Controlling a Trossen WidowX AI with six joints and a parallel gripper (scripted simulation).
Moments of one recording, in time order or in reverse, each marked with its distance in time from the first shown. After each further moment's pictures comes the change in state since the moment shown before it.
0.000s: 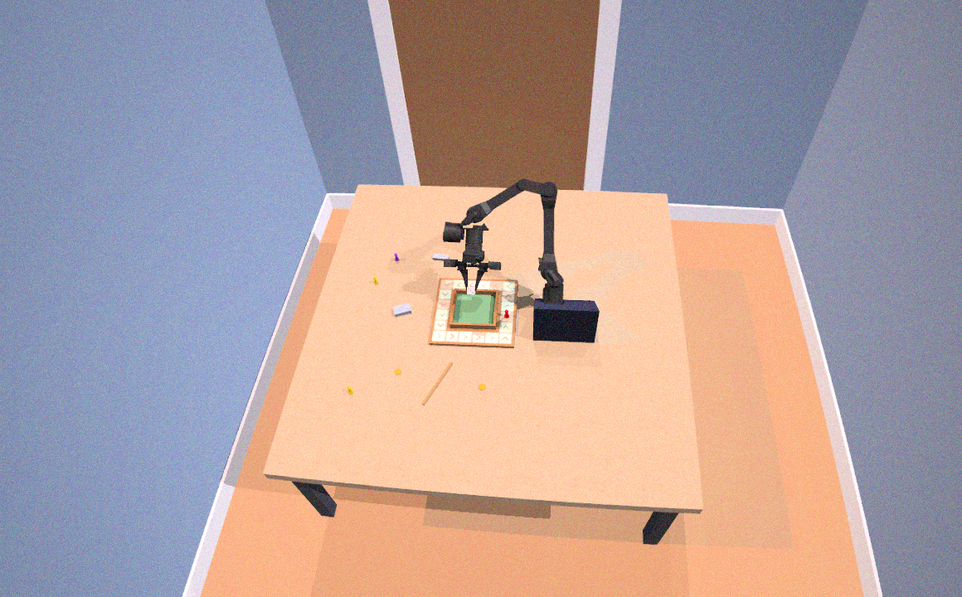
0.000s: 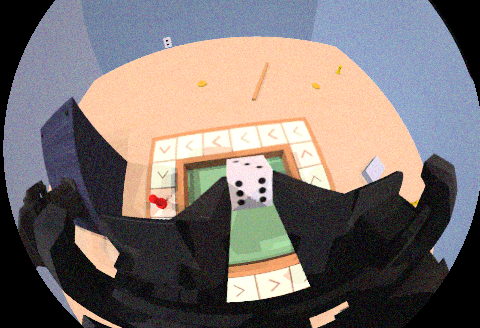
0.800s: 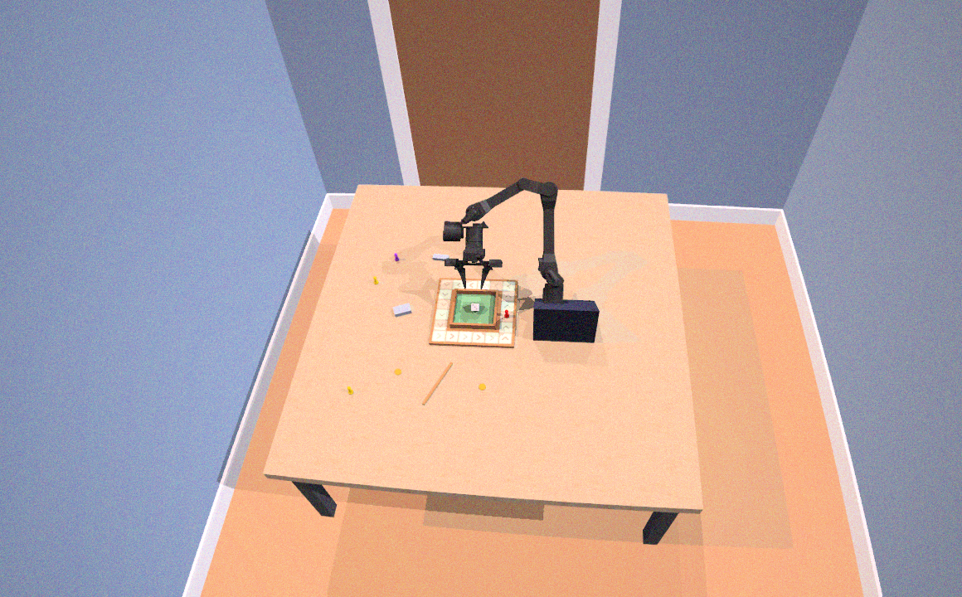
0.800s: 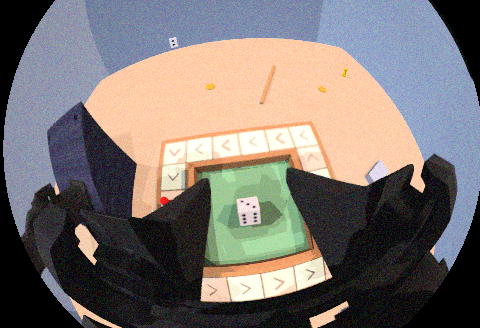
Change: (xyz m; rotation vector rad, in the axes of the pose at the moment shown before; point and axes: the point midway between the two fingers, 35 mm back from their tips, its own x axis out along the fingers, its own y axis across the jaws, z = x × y) arm -0.008 0.005 0.010 0.003 0.000 0.027
